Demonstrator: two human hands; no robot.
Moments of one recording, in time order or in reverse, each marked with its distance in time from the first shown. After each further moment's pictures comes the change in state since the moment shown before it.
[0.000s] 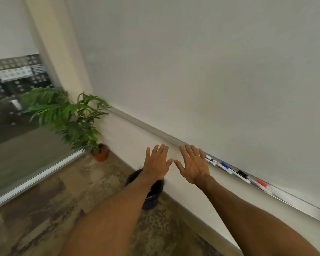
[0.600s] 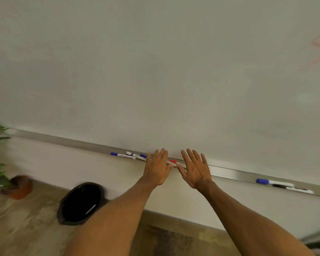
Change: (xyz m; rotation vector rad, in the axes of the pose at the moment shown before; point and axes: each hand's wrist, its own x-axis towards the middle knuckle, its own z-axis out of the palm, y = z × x) left_hand 0.009 0.293 0.057 -0.040 -0.170 0.420; right_hand -0.187 0.247 -0.020 -0.004 -0.022 0.460
